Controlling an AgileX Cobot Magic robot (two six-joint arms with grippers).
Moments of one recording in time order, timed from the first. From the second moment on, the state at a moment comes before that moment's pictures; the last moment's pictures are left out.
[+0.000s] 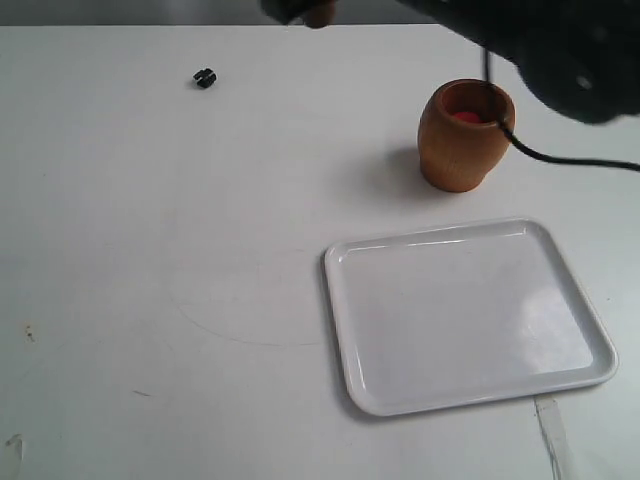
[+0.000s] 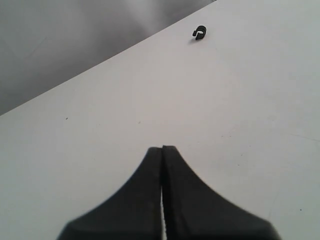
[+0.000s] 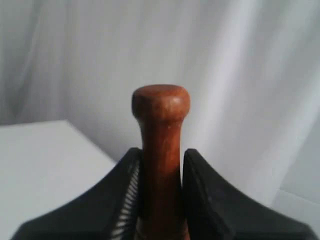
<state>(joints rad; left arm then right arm) 0.02 0.00 0.00 0.07 0.44 0.35 0.71 1.57 -0.95 -0.28 -0.64 0.06</state>
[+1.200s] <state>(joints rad) 0.02 0.00 0.00 0.07 0.44 0.35 0.35 1.72 -0.61 -0.19 -1.20 0.01</state>
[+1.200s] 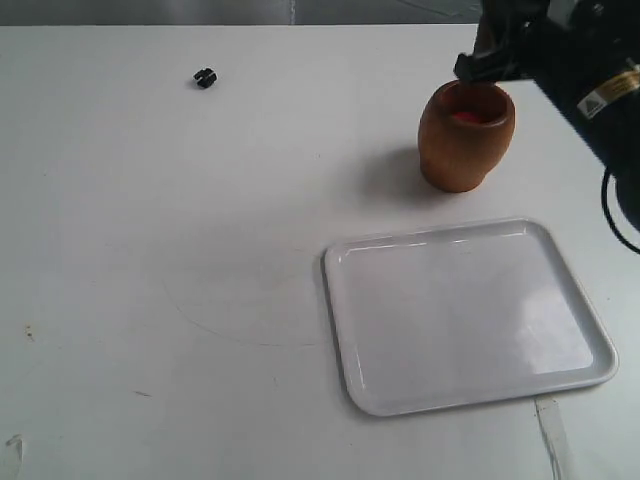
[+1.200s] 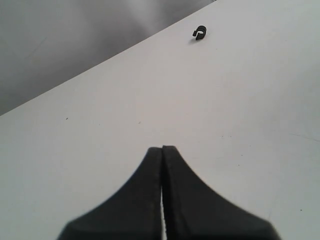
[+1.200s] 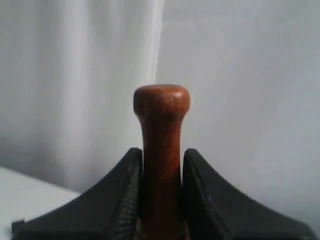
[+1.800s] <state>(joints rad) 0.02 0.00 0.00 0.07 0.44 0.35 0.35 2.01 -0.63 -0.15 -1.30 0.02</state>
